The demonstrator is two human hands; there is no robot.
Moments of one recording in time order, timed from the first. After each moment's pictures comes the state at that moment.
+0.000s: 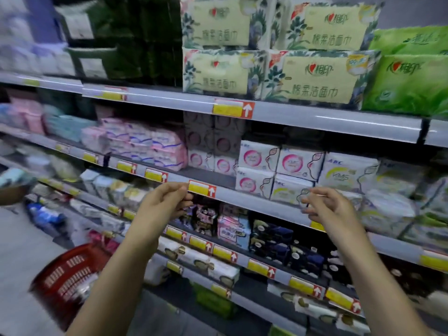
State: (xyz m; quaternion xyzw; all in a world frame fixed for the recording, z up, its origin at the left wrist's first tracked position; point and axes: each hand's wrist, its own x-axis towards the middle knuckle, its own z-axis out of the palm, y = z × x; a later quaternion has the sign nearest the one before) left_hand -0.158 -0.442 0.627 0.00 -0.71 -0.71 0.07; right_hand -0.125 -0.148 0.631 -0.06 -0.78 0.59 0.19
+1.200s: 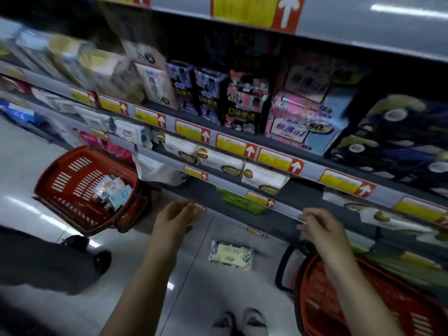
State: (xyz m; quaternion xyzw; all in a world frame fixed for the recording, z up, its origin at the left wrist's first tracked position) left_hand -0.236 -0.527 0.281 0.24 -0.72 -0.64 -0.12; right_hand -0.207 -0.265 0.256 -0.30 -0.75 0.59 -0.04
